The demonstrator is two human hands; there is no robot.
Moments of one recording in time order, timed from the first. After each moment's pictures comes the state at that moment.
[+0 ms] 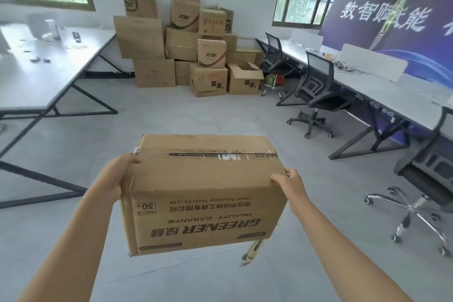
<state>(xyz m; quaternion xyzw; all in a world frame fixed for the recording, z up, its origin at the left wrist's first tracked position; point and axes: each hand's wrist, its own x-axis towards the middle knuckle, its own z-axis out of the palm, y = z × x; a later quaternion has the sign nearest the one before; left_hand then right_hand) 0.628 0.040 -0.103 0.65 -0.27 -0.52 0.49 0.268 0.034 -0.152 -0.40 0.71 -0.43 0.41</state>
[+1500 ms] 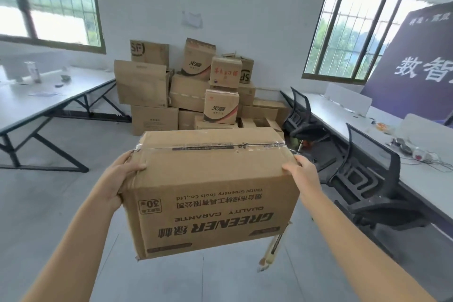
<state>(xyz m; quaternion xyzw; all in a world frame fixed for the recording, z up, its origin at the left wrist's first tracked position) 0.371 -0.717 -0.043 0.54 -0.29 -0.47 0.64 0.023 -0.807 -0.034 -0.52 0.61 -0.48 0.36</state>
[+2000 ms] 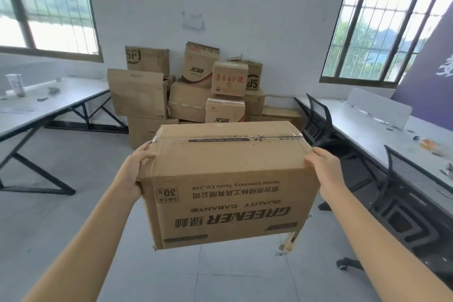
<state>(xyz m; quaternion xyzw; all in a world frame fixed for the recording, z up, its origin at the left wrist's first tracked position) 0.297 -1.037 -0.020 0.50 -0.26 -0.46 0.69 -0.031 -1.127 -0.010 -0.50 0.58 -0.53 0.37</state>
